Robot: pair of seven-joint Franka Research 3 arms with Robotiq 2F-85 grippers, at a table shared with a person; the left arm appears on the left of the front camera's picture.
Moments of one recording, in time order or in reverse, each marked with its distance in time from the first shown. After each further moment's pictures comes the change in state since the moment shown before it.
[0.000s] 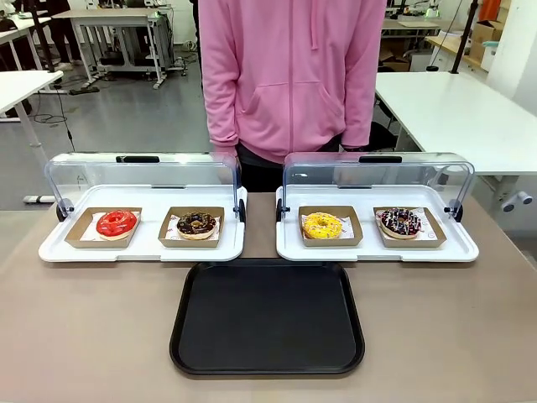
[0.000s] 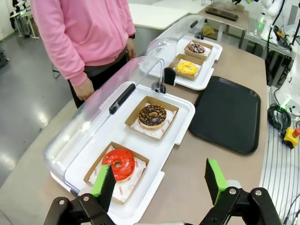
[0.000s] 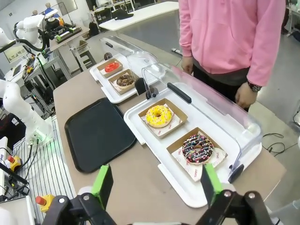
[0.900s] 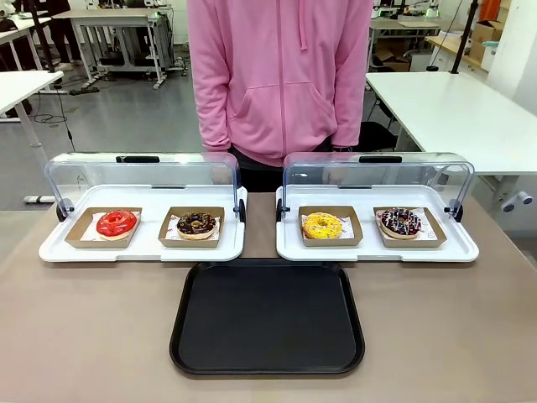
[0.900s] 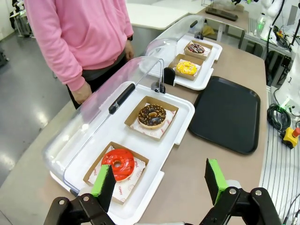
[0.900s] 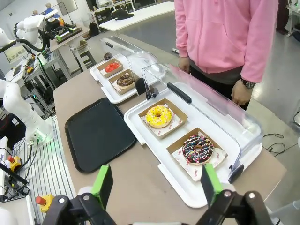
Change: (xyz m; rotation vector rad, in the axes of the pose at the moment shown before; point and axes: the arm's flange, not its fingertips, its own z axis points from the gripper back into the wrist) left arm 0.000 0.000 0.000 -0.002 -0.001 0.001; right arm 0.000 0.000 0.000 0.002 -0.002 0.000
